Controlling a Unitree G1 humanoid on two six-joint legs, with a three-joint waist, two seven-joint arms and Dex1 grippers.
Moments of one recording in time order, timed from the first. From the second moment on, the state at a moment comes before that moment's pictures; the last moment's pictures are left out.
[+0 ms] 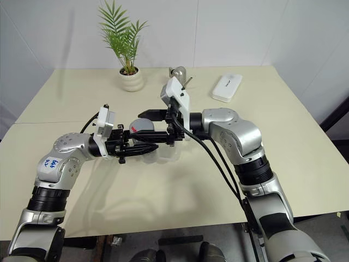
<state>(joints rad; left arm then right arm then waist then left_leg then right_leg) -0.64 0.57 0.03 0.03 -0.54 0.39 -1.13 -1.01 -0.33 0.18 0.00 0.56 0.74 0.99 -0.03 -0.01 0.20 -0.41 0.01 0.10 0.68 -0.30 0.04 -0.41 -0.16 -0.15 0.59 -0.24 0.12</state>
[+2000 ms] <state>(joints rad) -0.78 0.57 0.10 0.27 -0.45 0.27 -1.06 -0.56 -0.73 -0.05 -0.12 0.55 0.53 1.05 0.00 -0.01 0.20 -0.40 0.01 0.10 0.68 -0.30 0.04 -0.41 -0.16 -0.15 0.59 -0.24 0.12</state>
